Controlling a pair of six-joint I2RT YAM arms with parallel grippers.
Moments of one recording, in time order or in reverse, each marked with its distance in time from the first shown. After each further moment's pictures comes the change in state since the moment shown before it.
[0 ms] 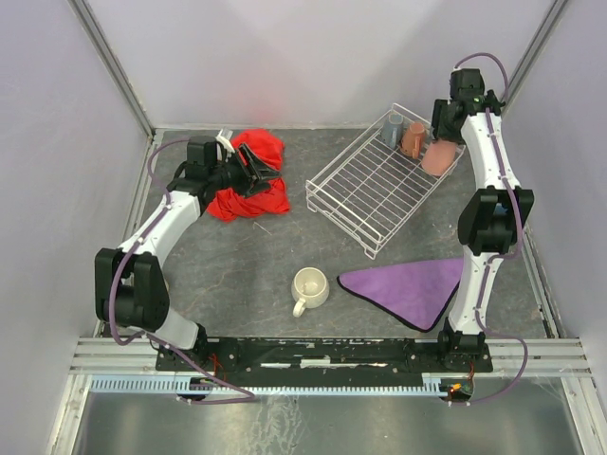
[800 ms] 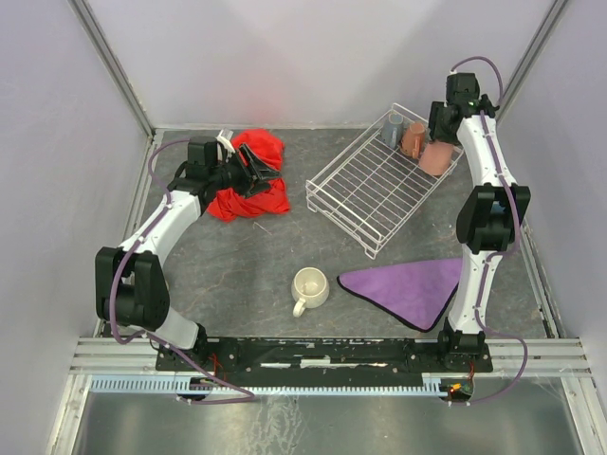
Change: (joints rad) left arm 0.001 0.010 0.000 0.001 0.000 0.000; right arm -0.001 0.033 -0.036 0.075 0.007 0.000
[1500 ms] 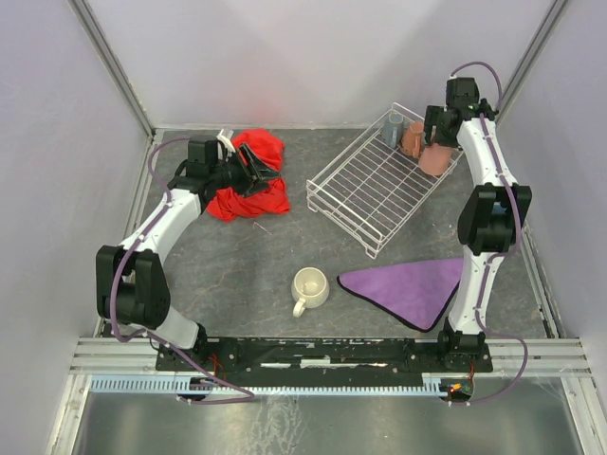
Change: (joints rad) left arm 0.001 0.011 0.018 -0.025 -0.014 0.035; right arm -0.001 -0.019 -0.065 0.034 0.000 -0.001
